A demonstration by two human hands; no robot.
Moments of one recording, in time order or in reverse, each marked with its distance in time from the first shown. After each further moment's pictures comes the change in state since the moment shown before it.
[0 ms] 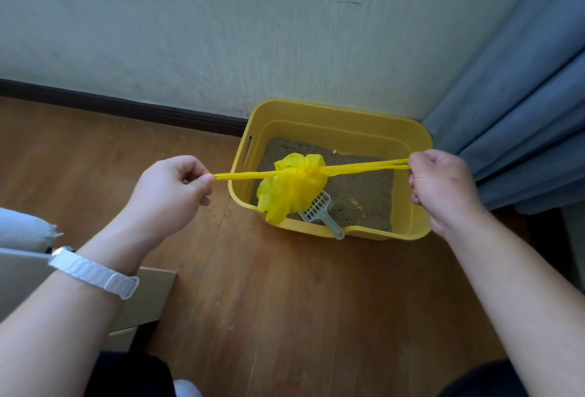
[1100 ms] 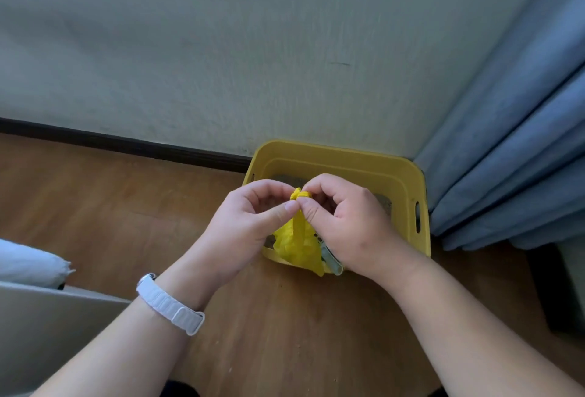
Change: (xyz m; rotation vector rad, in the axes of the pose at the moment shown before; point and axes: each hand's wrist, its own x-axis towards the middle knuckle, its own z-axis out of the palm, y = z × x) left_hand -0.019 0.069 0.038 -0.736 -0.322 0.202; right_hand -0.069 -0.068 0.038 -0.051 -0.502 -0.678
